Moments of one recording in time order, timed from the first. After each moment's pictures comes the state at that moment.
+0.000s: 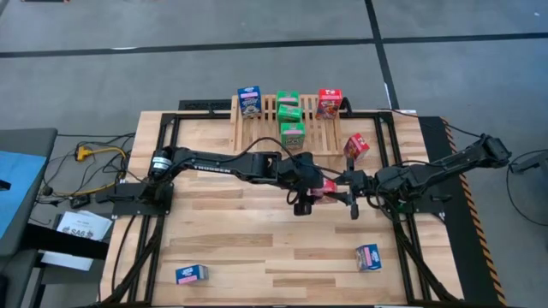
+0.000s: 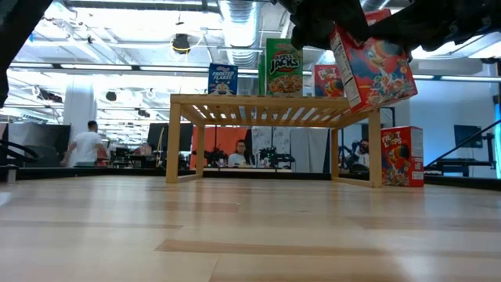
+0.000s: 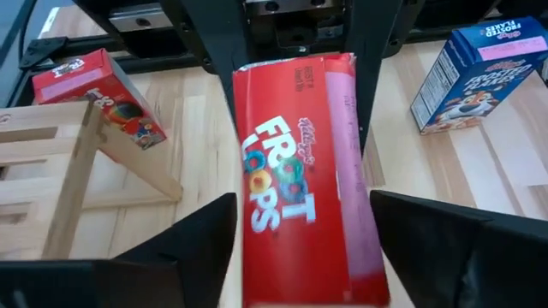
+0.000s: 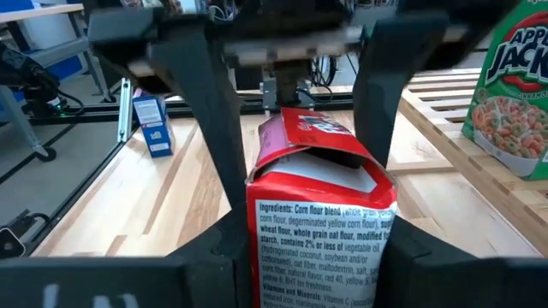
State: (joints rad) left arm -0.06 2.05 1.92 -0.46 -0.11 0.07; right arm 0.26 0.76 0.36 0.24 0.29 0.11
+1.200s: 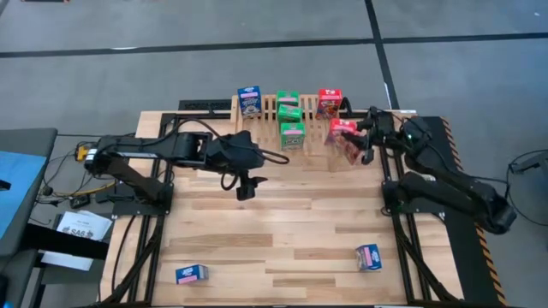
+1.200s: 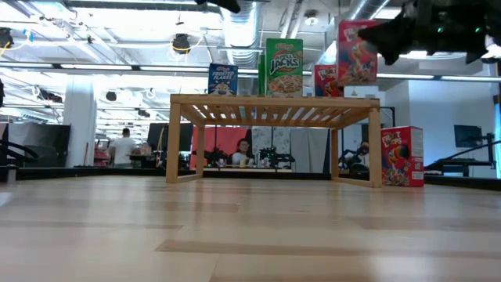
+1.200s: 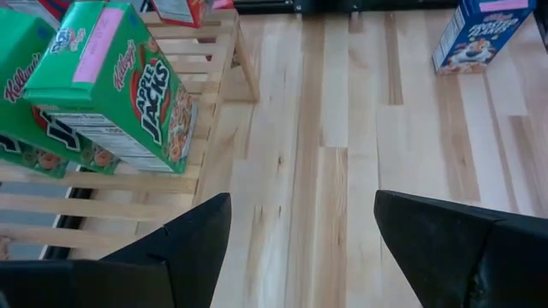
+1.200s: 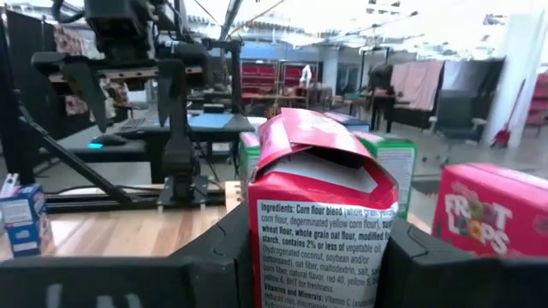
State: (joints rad) left arm -0.06 1.48 1.58 -0.77 -0.25 -0.03; right arm -0.82 0.61 0.36 0.44 -0.62 0.04
